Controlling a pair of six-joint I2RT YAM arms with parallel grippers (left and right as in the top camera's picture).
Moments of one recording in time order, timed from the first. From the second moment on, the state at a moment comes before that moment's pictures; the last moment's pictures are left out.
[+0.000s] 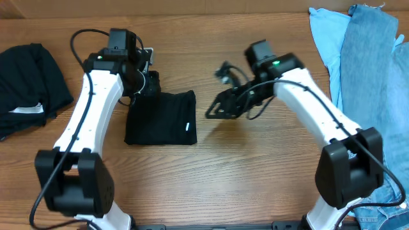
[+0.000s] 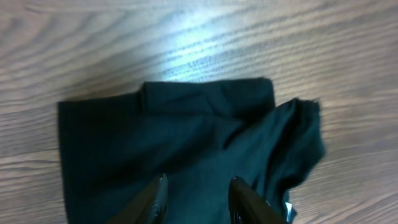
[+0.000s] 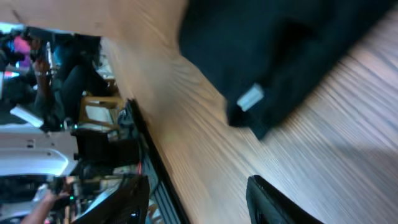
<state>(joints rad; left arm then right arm) -0.09 1.81 1.51 -0.98 0.23 -0.05 0.40 1.88 1.54 -1.03 -0.92 -0.14</state>
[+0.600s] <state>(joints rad) -0.09 2.02 1.51 -0.94 0.31 -0.02 0.64 1.88 1.30 -0.44 -0.58 0.38</state>
